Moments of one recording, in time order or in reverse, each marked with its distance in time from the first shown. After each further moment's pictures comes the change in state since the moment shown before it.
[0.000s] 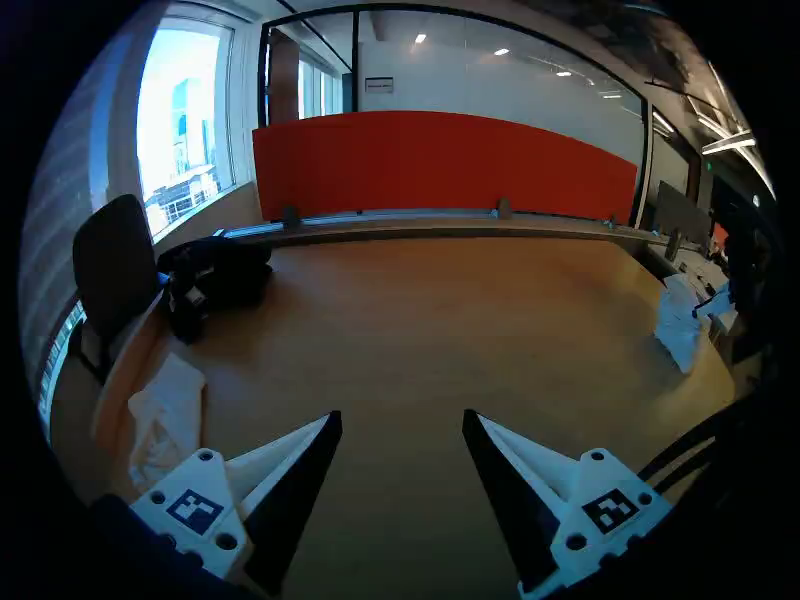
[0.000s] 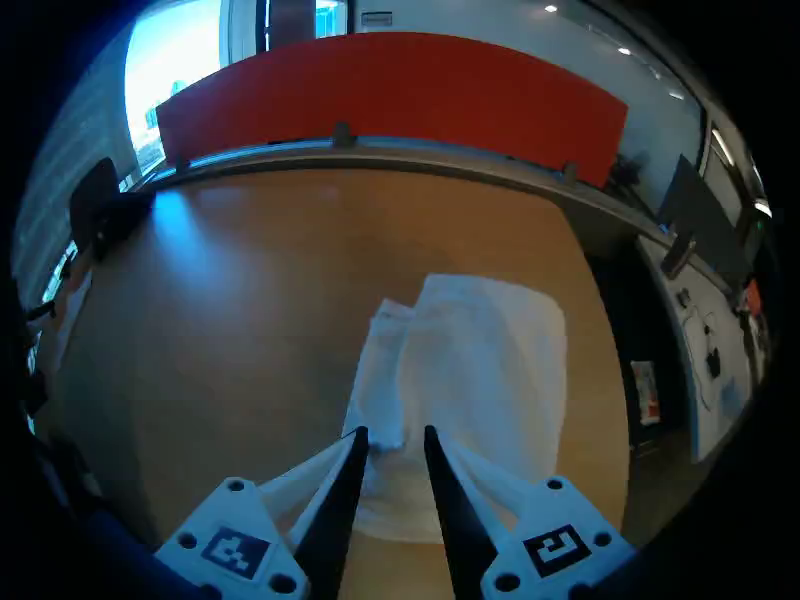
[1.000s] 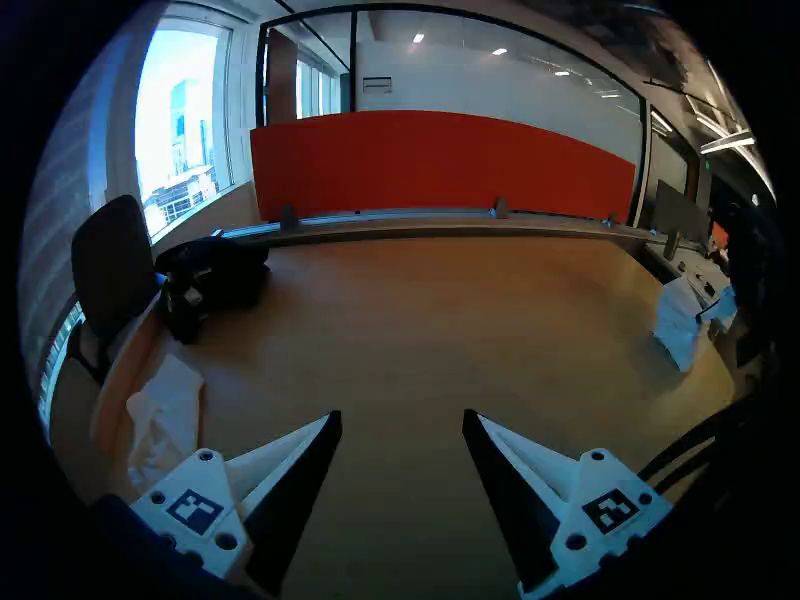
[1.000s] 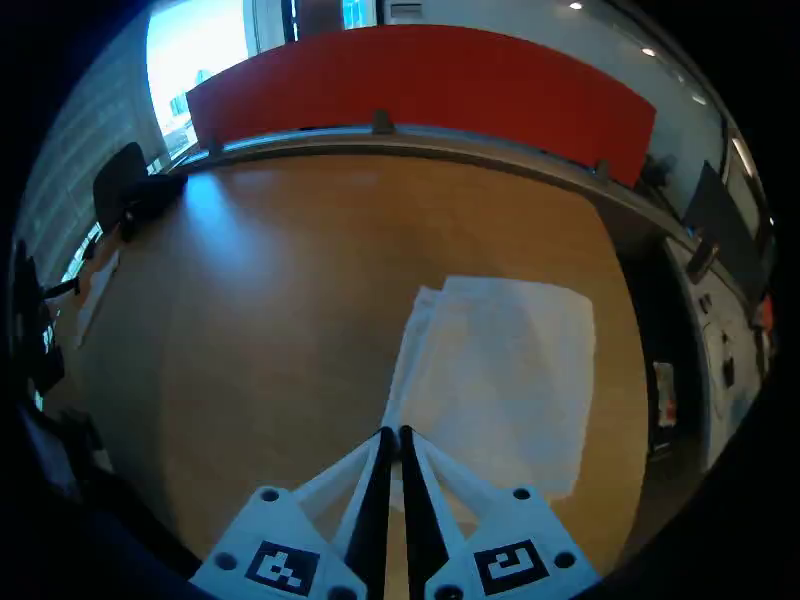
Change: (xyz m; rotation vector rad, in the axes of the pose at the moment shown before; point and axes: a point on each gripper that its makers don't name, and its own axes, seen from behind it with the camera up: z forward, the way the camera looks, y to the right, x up) left arm -0.001 0.001 0.001 -0.006 0.000 0.002; right arm -0.016 -0.031 -0.017 0.104 -0.041 -0.044
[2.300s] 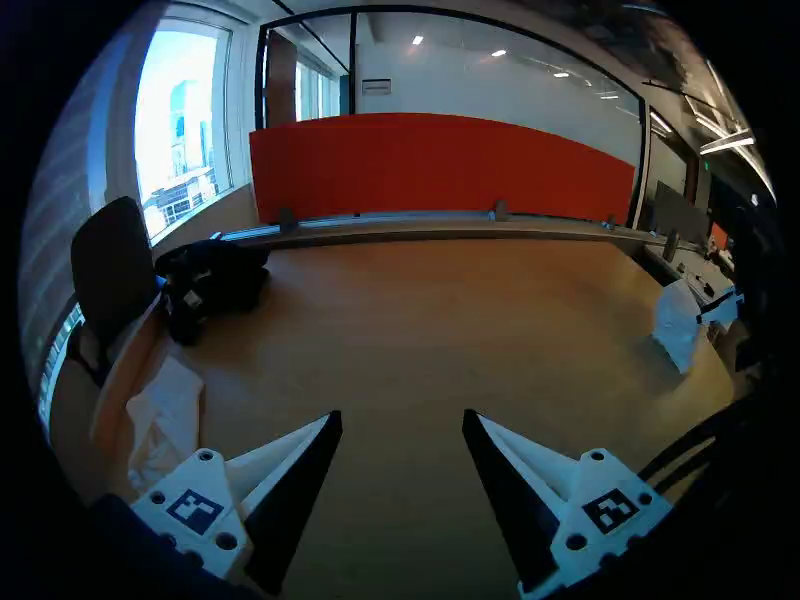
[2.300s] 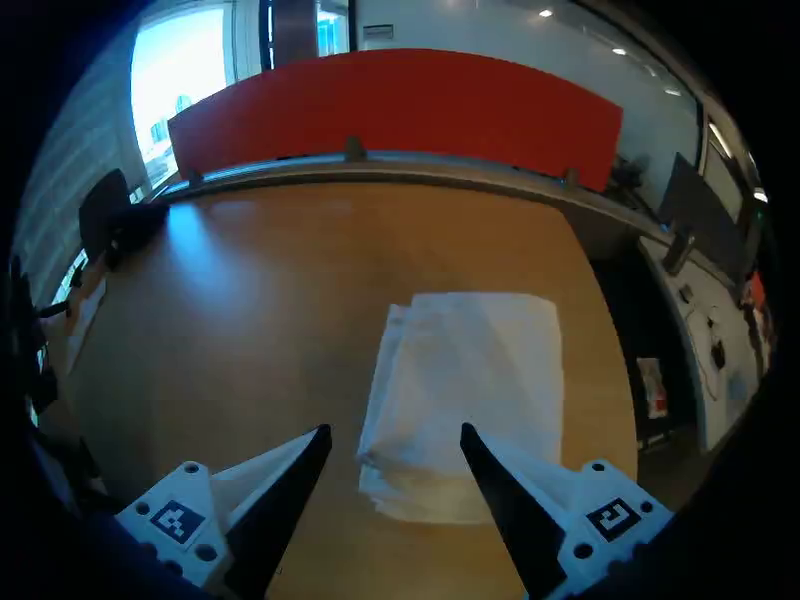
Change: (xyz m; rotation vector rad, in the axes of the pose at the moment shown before) left arm 0.005 0.001 0.000 -0.003 0.008 0.002; right arm 0.004 0.014 -0.006 -0.076 0.103 0.059
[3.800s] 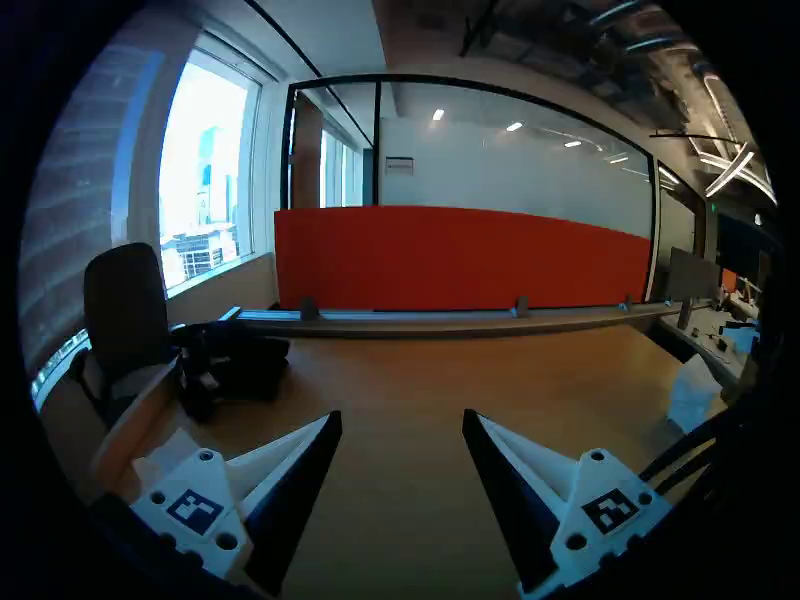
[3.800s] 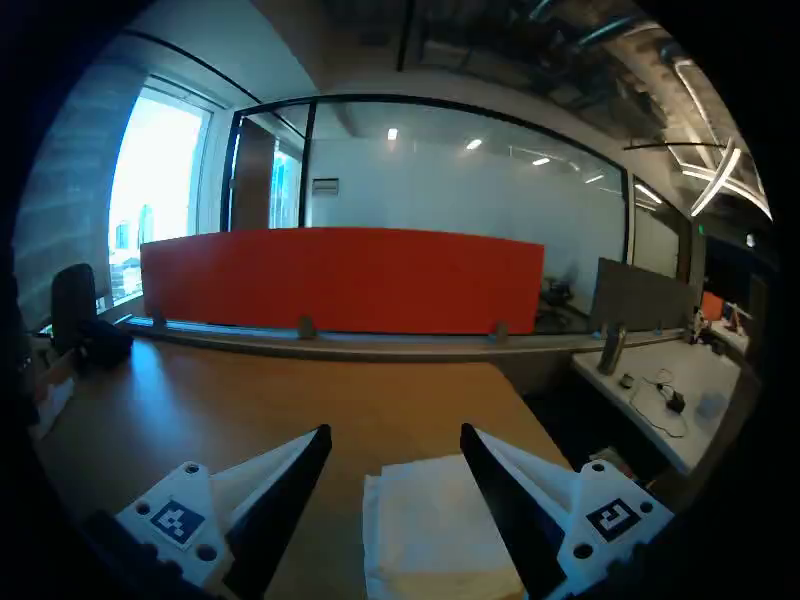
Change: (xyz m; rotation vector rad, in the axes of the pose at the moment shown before) left arm 0.106 -0.028 0.014 0.067 0.306 -0.050; right arm 0.121 0.006 -0.050 -0.222 0.597 0.055
